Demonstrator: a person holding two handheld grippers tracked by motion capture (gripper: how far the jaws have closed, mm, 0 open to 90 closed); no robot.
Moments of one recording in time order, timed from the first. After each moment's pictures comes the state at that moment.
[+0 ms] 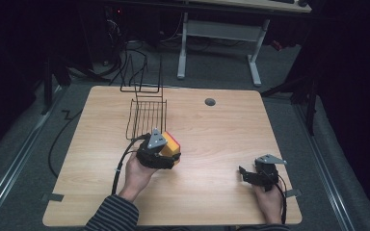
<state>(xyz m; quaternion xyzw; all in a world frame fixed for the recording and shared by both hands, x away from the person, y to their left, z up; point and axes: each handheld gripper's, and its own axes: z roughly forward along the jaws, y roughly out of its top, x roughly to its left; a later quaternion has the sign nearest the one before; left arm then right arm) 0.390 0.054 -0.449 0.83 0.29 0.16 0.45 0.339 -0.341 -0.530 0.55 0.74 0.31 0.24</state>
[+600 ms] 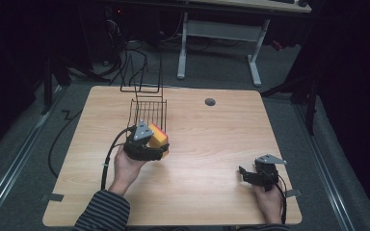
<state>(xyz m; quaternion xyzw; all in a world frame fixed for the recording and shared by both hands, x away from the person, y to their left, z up) 0.405 0.087 -0.435 0.81 0.33 0.18 0.45 0.339 -0.341 -0.530 0.55 0.74 0.31 0.24</state>
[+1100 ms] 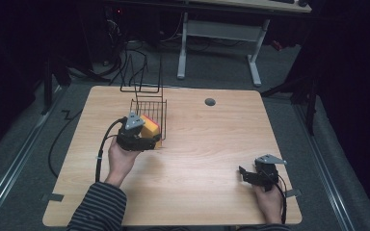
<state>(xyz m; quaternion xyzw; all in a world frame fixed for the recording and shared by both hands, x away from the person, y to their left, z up) 0.429 0.104 -0.427 0.80 0.36 0.20 0.44 0.339 -0.341 -0.530 0.55 0.74 0.31 0.24</state>
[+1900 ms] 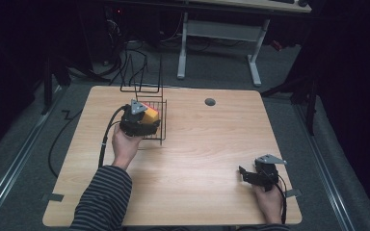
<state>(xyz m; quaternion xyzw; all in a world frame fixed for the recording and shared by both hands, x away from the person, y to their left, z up) 0.473 0.095 -0.429 0.78 0.40 0.23 0.41 0.339 -0.341 -0.530 0.55 0.74 0.31 0.24</state>
